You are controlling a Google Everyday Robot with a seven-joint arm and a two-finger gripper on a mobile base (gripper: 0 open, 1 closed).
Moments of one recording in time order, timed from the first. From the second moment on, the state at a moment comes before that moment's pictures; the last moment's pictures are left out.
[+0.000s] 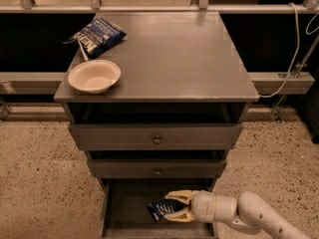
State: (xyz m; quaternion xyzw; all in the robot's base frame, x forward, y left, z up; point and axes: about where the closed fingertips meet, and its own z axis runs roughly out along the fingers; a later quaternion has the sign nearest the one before) arm 0.436 -0.046 0.475 -0.66 0.40 0.19 0.61
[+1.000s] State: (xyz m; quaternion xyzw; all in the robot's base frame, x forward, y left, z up) arm 0.389 -0.039 0.790 -0.74 0.31 0.11 0.59
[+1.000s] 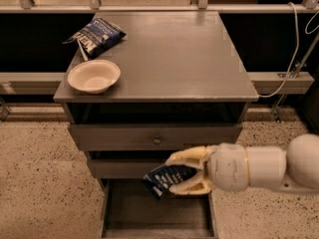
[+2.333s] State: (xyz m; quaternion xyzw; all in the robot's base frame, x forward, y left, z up) arm 0.473 -0.098 0.903 -0.72 0.38 0.06 0.58
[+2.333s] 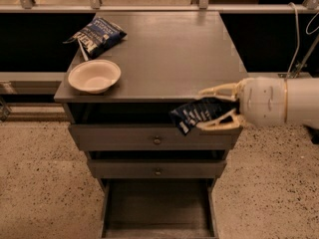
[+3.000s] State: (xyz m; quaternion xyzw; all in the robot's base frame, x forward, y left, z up) arm 0.576 -0.123 0.929 -0.66 0.46 0.06 0.58
